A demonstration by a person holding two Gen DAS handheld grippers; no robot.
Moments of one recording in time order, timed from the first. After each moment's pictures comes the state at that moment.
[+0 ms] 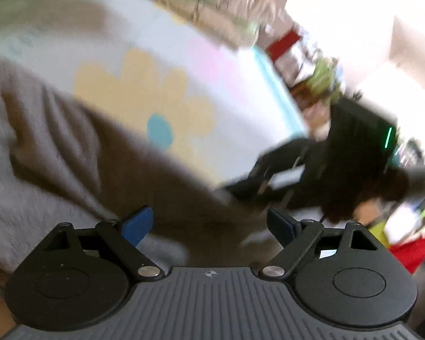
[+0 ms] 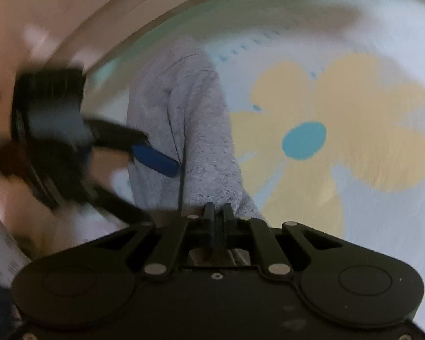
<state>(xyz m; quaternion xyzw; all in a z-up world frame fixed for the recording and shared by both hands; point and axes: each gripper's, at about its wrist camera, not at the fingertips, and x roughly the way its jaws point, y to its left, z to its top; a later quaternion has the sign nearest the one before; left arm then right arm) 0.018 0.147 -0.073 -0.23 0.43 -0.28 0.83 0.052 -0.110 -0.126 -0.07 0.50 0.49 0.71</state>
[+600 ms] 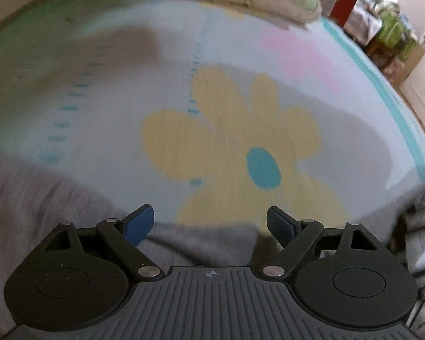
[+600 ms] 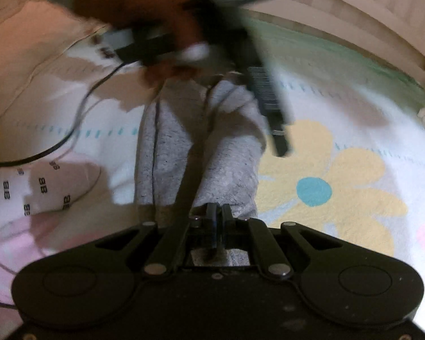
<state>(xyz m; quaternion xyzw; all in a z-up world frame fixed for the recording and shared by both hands) 0.065 0.132 -0.075 -0.03 0.47 -0.13 0.87 -0.027 -0.099 -0.118 -0.28 0.34 0.52 0.73</state>
